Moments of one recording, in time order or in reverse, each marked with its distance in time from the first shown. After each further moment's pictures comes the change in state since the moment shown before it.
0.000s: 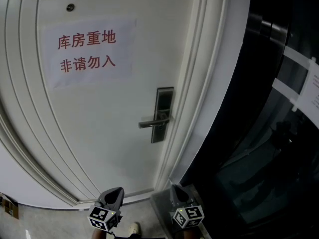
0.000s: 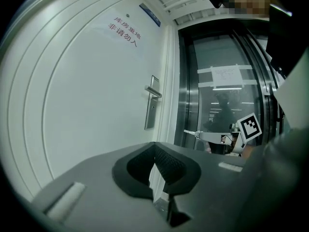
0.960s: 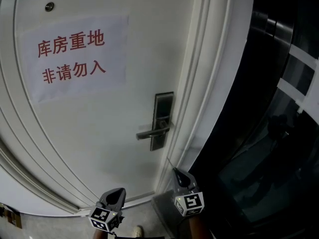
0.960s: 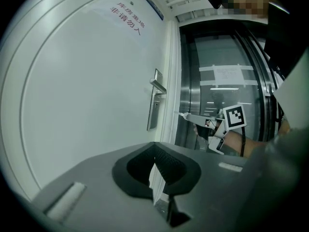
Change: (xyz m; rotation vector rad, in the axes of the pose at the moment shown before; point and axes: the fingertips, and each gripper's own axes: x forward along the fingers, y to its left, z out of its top) left arm 0.055 0.031 0.009 0.000 0.021 -0.063; right arm 0.093 -0.022 0.073 -0.299 -0.104 -0.021
